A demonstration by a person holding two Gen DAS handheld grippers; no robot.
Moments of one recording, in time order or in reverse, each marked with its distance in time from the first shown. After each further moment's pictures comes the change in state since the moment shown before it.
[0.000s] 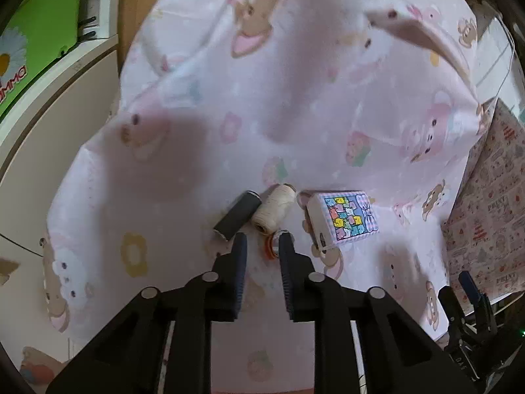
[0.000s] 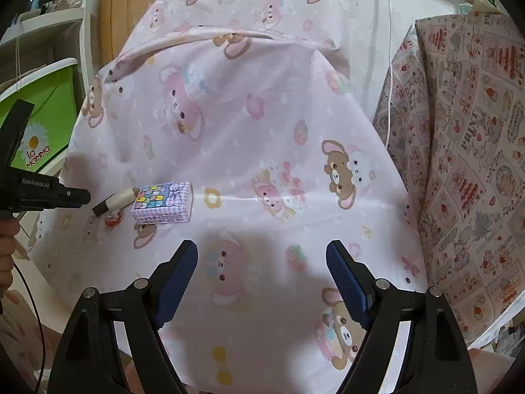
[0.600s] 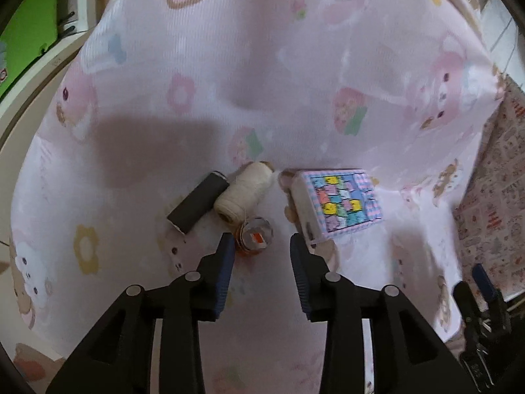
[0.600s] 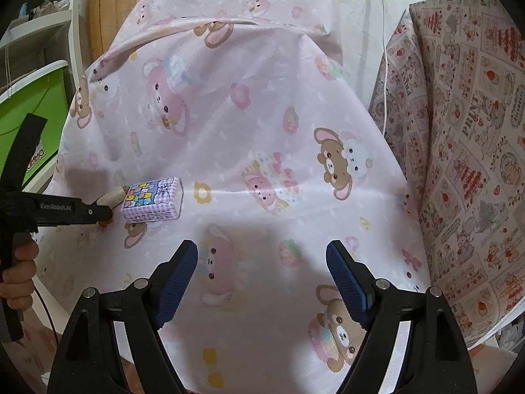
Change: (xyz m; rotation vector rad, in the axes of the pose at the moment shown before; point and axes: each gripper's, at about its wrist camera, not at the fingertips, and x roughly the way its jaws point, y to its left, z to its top) left arm 0.038 -0.027 -0.012 0.030 0.043 0.046; right arm 0.011 -0.012 0.000 0.032 0.037 0.005
